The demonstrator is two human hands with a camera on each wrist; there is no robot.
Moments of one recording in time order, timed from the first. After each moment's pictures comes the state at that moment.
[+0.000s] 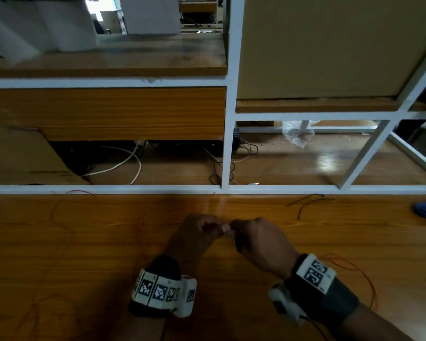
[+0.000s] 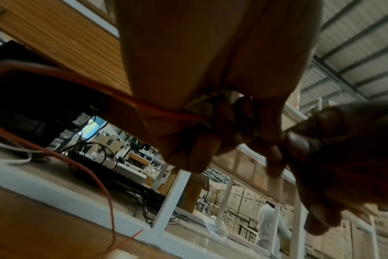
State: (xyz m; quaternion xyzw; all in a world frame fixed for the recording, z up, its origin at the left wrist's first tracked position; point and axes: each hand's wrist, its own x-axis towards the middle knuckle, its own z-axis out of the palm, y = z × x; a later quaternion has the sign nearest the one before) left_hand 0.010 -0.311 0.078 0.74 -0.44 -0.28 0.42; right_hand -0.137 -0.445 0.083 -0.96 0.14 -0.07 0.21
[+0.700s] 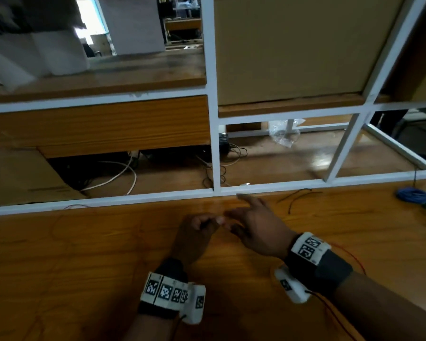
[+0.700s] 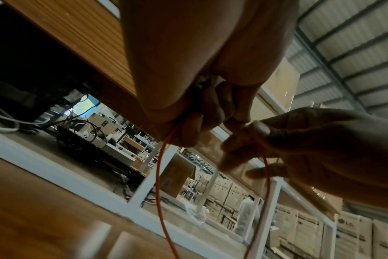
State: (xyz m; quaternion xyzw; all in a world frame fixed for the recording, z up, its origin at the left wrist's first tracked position) left_hand -0.023 -0.313 0.085 0.72 -0.38 -0.25 0.52; right_hand -0.153 -0.467 0.089 -0.98 0.12 -0.05 0.12
